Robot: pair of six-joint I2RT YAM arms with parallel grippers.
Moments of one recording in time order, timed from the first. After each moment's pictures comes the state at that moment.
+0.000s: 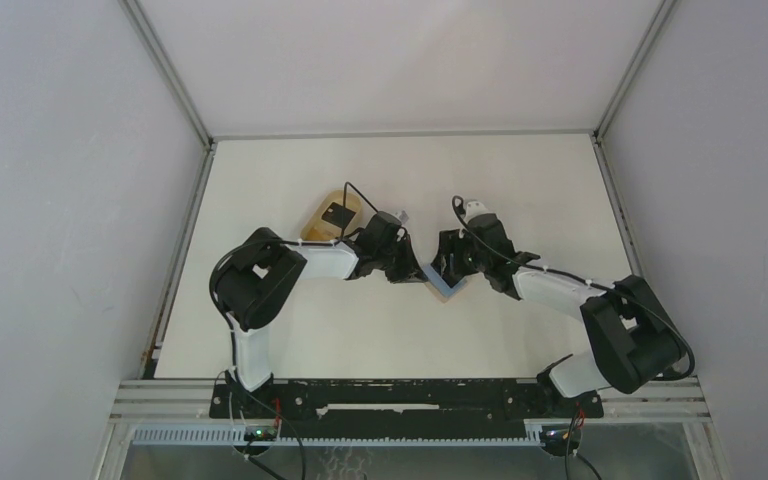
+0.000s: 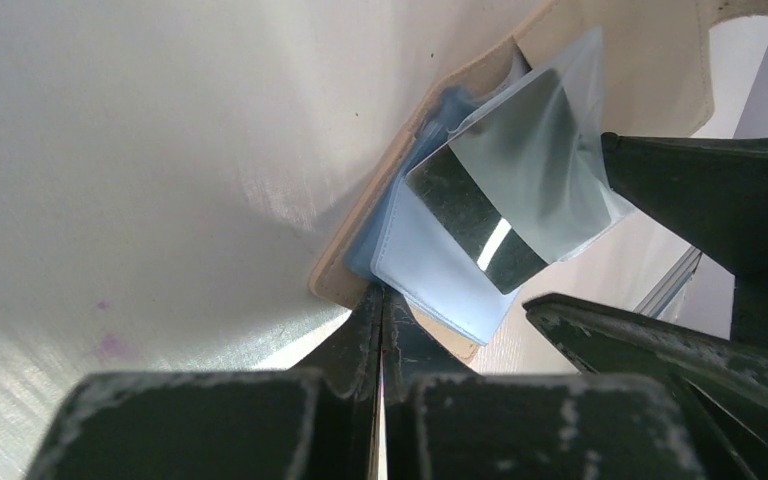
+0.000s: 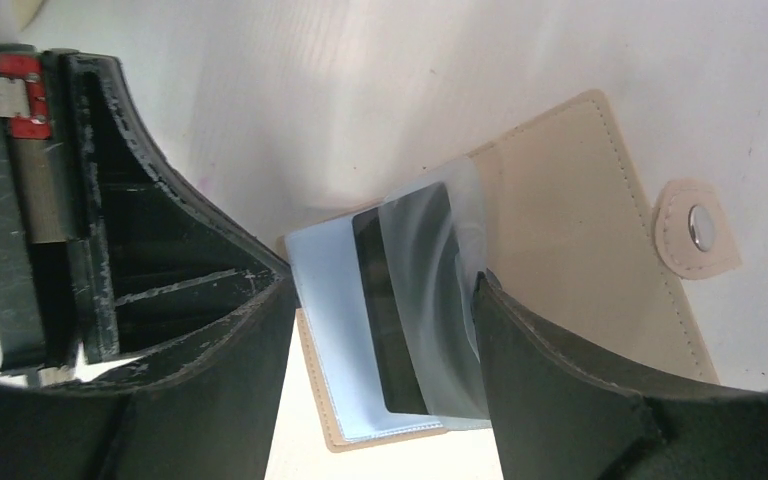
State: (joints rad) left arm -0.73 1.94 1.03 0.08 0.31 -0.87; right arm 0.51 1.43 0.66 0.05 -0.09 0.33
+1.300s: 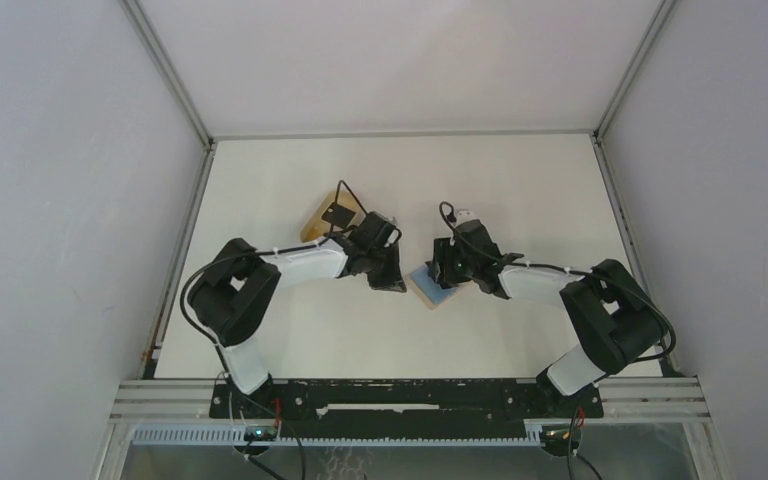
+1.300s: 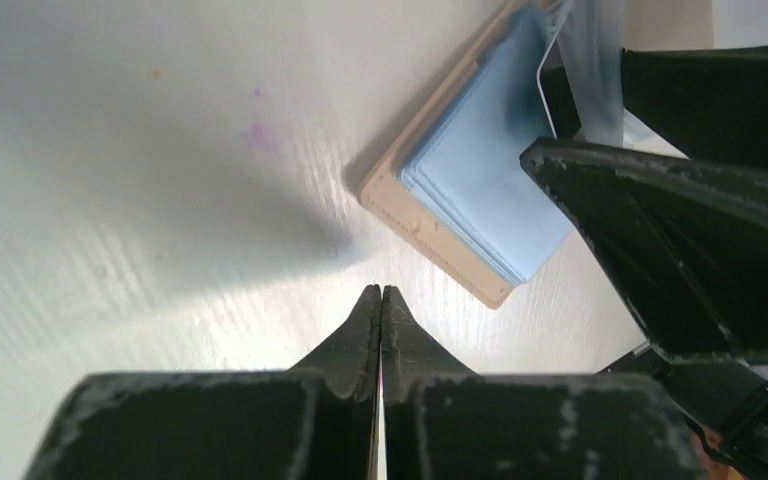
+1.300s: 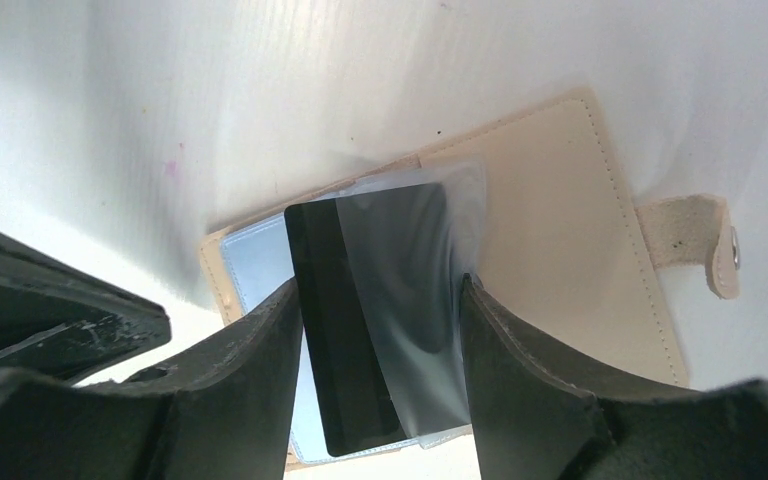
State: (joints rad) left arm -0.73 1.79 1.03 -0.25 0.21 -0.78; right arm 0.57 1.55 0.68 0.05 -0.02 0.41
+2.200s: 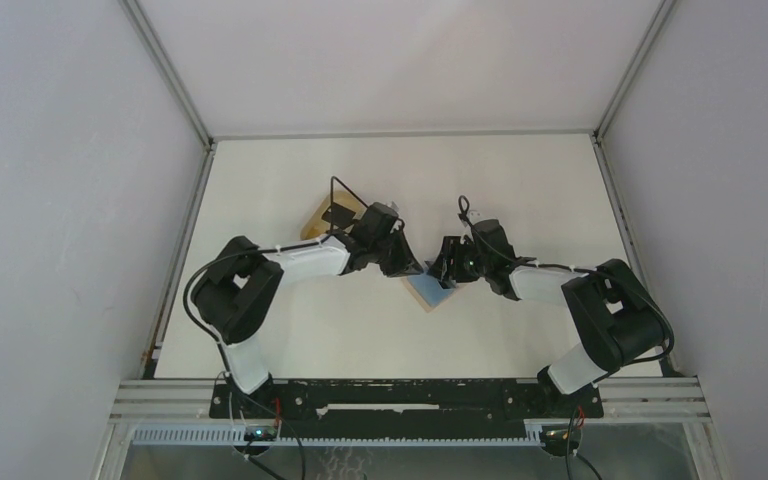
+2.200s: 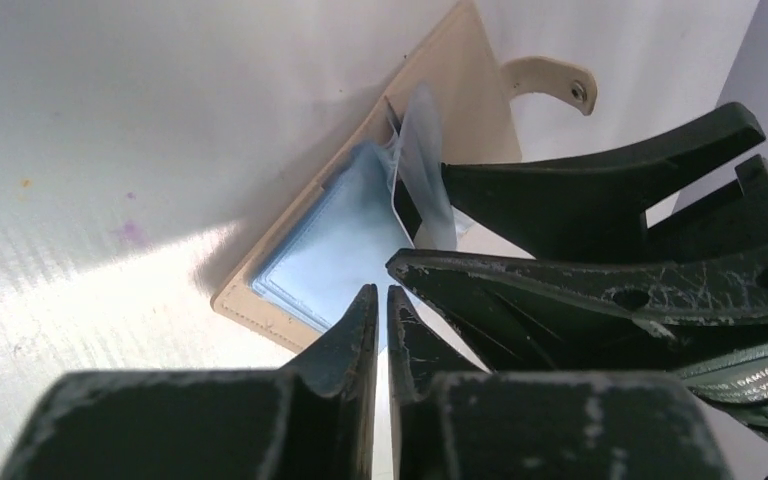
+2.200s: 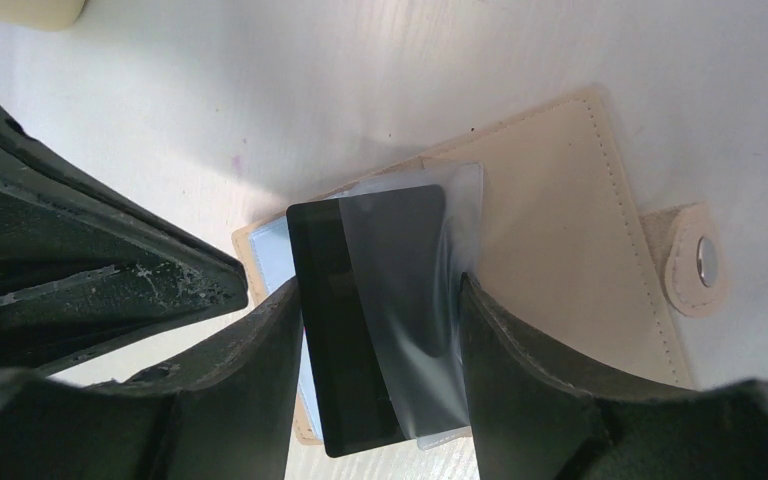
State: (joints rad) left arm -0.73 1.79 1.05 -0.08 0.23 -0.97; right arm 0.46 1.55 0.60 0.21 -0.28 0.48
